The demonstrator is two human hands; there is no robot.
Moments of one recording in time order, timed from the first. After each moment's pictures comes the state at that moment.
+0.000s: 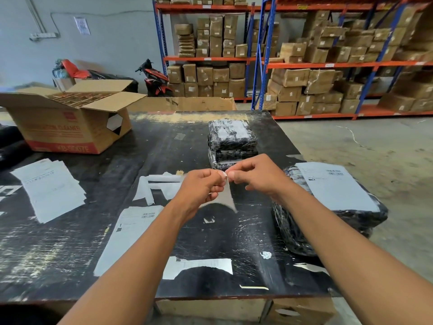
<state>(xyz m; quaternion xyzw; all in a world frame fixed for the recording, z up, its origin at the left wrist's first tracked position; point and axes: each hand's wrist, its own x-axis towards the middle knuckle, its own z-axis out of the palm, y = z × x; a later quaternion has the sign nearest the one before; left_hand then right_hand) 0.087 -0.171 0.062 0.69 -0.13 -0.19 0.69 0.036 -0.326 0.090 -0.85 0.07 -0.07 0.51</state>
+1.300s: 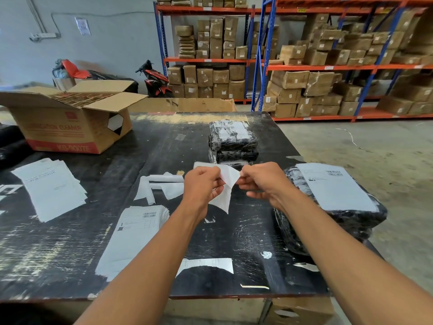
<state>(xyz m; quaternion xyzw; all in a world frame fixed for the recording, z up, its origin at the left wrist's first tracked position) 0.081 -0.185 0.061 0.62 -0.02 -0.11 0.77 0.030 -0.320 0.086 -0.74 0.25 -0.06 0.62</state>
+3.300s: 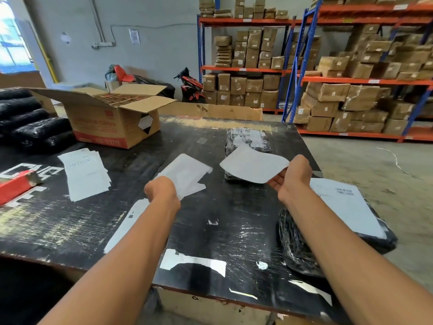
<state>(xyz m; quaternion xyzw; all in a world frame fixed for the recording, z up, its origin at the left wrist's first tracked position) 0.097 -0.136 0.070 0.53 0.34 0.07 0.78 0.037 -0.354 0.106 -0.45 0.33 -0.21 0.80</state>
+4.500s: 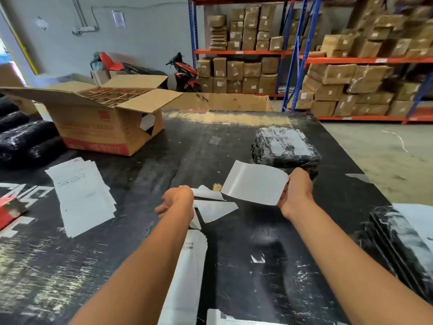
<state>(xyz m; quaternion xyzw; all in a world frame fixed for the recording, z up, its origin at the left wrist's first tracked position) 0.250 -0.095 0.022 0.65 0.36 -0.03 0.67 0.167 -0.287 0.060 -0.47 0.37 -0.17 0.79</state>
